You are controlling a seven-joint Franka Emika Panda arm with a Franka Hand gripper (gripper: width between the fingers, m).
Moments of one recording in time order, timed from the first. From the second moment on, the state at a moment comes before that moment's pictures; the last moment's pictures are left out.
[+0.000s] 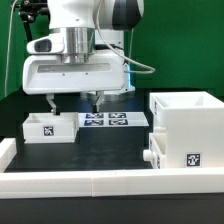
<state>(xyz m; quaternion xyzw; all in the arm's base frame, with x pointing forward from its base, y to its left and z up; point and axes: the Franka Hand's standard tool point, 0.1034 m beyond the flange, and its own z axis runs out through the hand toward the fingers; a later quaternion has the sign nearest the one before) 0.433 -0.086 0.054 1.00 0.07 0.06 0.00</state>
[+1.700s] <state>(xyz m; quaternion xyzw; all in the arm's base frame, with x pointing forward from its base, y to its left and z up) 0.392 -0.085 0.005 1.00 0.02 0.04 0.01</state>
